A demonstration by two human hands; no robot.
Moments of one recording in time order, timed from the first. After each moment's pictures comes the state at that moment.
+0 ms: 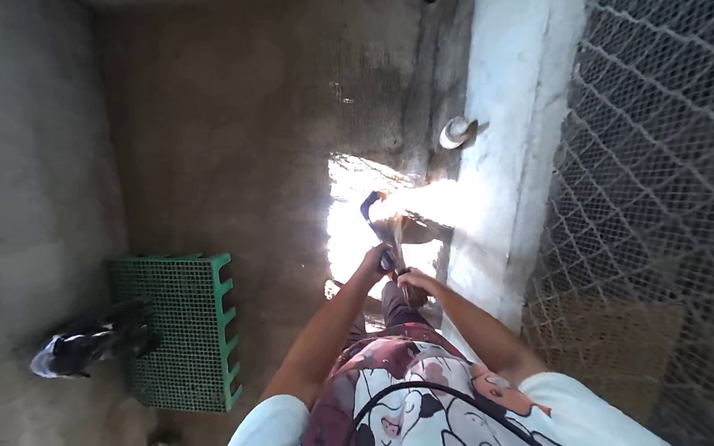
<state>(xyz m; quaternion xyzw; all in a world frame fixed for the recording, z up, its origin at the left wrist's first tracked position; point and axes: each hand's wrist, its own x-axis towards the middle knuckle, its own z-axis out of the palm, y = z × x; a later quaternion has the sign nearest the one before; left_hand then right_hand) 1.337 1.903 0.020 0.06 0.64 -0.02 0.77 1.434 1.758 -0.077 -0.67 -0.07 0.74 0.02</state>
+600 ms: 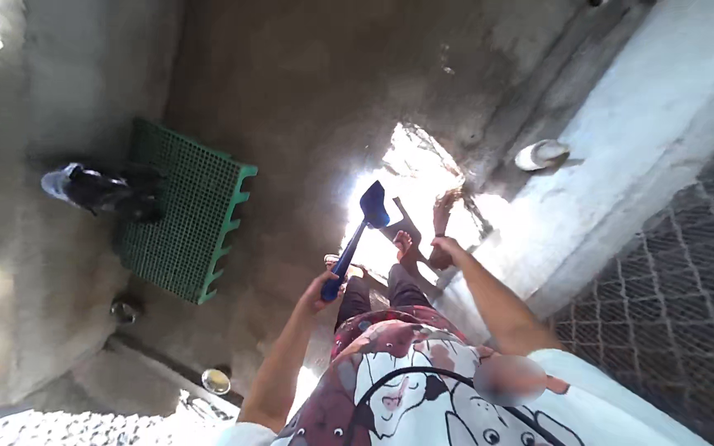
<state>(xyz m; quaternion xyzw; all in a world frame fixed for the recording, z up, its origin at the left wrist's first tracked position) 1.048 1.781 0.037 -0.03 0.62 0.14 0.77 1.409 1.815 -0.087 -0.74 -0.11 0.67 -0.03</state>
